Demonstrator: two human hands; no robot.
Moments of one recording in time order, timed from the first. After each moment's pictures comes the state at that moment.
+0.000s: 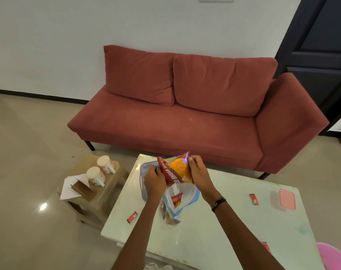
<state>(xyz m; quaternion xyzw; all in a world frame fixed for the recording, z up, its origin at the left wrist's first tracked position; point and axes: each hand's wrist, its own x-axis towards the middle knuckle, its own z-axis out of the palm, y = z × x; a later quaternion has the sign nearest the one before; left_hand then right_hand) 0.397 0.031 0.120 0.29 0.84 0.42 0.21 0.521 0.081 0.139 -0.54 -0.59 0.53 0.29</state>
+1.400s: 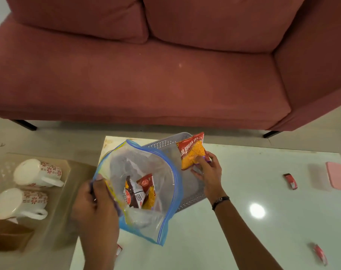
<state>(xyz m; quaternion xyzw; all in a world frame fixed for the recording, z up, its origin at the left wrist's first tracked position) 0.253 0.136 -0.051 0.23 0.81 0.49 0.20 0.457 0.258 -0.186 -0.62 -0.19 0.61 0.46</state>
